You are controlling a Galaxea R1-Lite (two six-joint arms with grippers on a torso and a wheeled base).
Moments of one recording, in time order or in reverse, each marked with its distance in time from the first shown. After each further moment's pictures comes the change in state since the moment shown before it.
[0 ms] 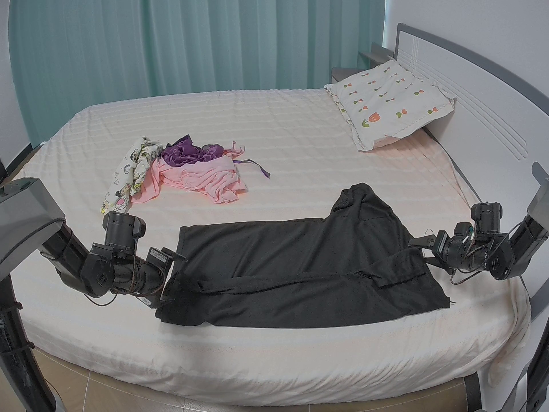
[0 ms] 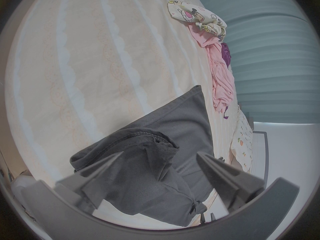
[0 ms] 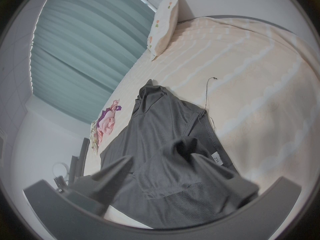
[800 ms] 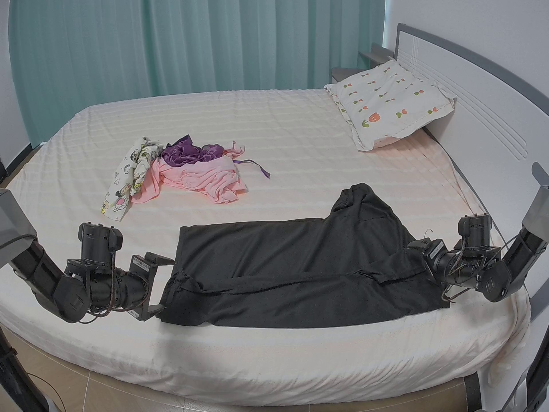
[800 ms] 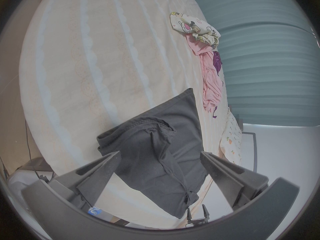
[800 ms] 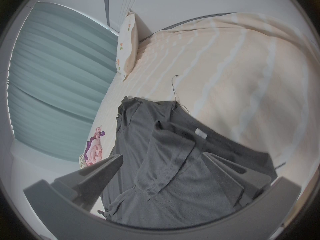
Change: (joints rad) left arm 0.011 -0.161 0.247 -0.174 -0.023 -0.043; right arm 0.152 -0.061 0.164 -0.111 -0.399 0.378
